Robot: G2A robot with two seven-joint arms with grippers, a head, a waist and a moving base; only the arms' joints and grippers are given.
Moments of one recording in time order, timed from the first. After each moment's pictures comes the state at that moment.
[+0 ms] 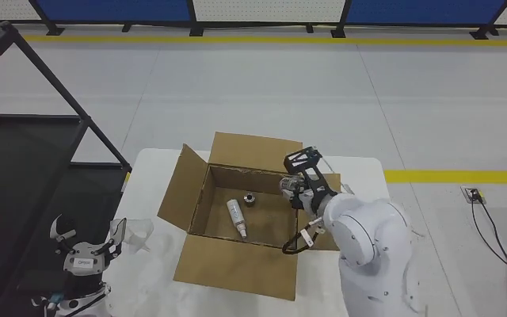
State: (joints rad) left arm 1.54 -1.26 -1.80 -1.72 1.44 -0.13 0.78; right arm -0.90 -1.72 1.43 -1.93 -1.52 -0.22 1.36
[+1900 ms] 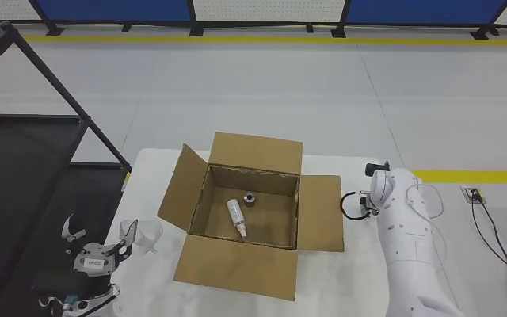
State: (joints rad) left arm 1.57 -1.26 -1.77 -1.77 1.50 -0.08 0.75; right arm -0.40 -1.56 1.88 -0.73 -1.91 0.10 1.22
